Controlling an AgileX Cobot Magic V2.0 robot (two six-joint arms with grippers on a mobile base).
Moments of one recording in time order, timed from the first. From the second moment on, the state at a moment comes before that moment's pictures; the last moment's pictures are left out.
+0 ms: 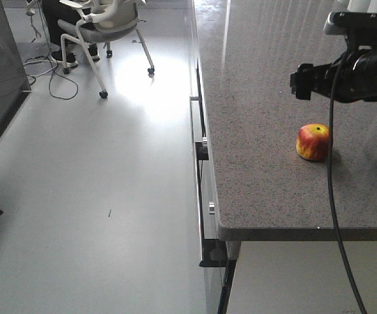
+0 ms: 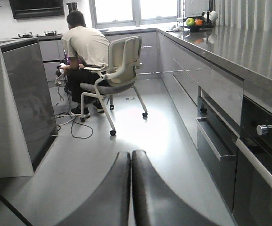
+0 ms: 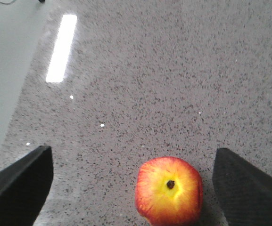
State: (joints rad) left arm 0.04 -0.01 0.02 -0.04 0.12 0.04; right arm 0.07 1.72 -1.46 -0.03 0.51 0.10
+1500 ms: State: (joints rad) left arm 0.04 -0.01 0.02 -0.04 0.12 0.04; right arm 0.00 1.96 -1.46 0.01 0.43 0.07
